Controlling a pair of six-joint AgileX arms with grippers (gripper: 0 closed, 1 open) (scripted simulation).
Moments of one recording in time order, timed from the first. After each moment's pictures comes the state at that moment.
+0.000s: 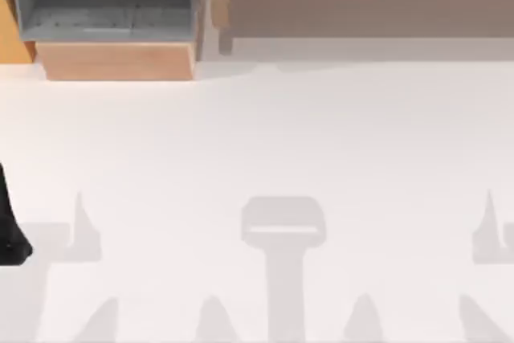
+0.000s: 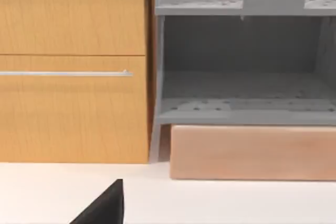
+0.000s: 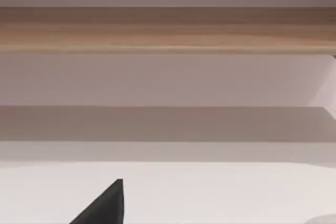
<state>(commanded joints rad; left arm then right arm) 0.00 0.00 0.00 0.00 0.00 0.00 0.00 0.00 0.00 0.00 0.00 0.00</state>
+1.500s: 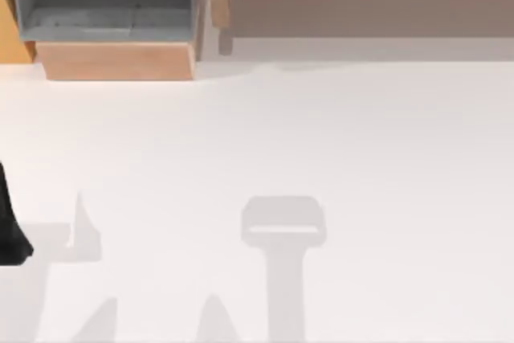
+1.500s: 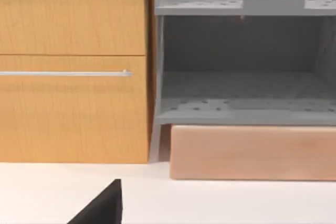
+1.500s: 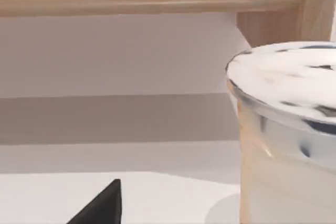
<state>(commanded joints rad) 0.00 0.00 0.00 0.00 0.00 0.00 -0.76 1.95 0.47 1.47 -0.73 0.02</state>
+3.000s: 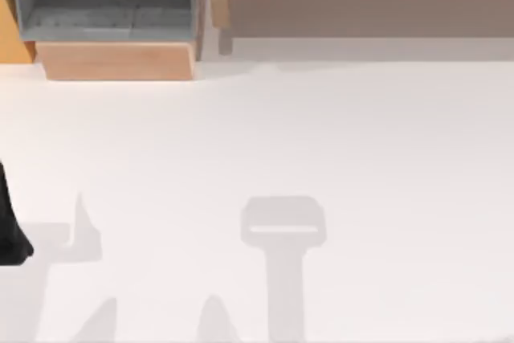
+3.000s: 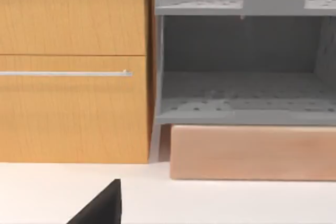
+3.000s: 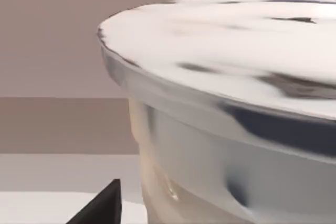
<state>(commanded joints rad) 0.00 0.00 0.00 0.00 0.00 0.00 -0.70 2.28 0.79 1.50 -0.66 0.00</state>
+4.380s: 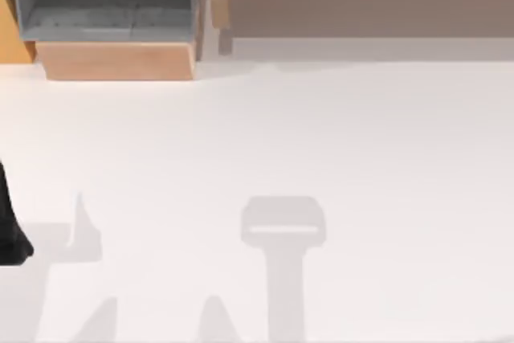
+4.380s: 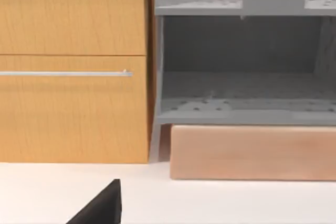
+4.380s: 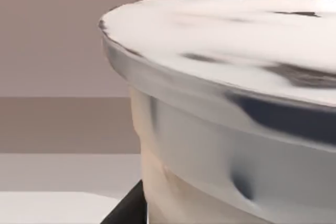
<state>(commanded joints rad) 0.00 0.00 0.00 0.00 0.00 0.00 -0.70 2.28 0.79 1.50 -0.66 0.01</state>
